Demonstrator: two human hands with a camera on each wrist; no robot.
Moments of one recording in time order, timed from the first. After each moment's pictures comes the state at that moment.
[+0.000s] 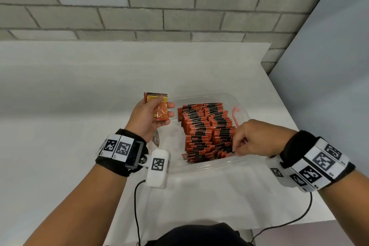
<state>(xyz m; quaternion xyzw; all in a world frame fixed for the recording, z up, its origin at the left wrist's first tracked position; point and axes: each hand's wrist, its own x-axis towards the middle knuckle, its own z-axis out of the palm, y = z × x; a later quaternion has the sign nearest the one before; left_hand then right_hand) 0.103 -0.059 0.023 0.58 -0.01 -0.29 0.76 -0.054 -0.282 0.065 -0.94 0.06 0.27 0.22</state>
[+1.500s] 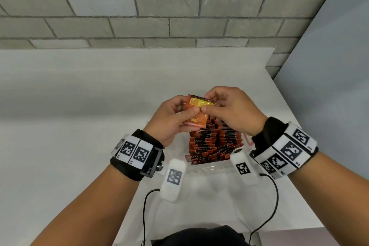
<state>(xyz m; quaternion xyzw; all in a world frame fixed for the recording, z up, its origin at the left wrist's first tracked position) 0.066 -0.073 0.056 0.59 -0.14 -0.35 0.72 -0.006 -0.235 0.086 -0.88 0.07 -0.07 0.46</state>
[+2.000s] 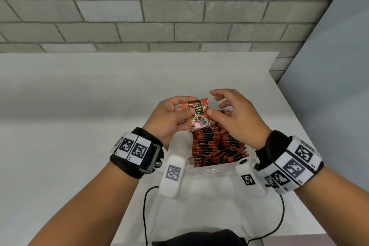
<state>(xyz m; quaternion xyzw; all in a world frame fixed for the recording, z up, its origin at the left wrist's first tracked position) 0.074 -0.066 0.062 0.60 -0.13 -0.33 0.72 -0.018 -0.231 0.076 -0.90 0.08 -0.13 0.40</state>
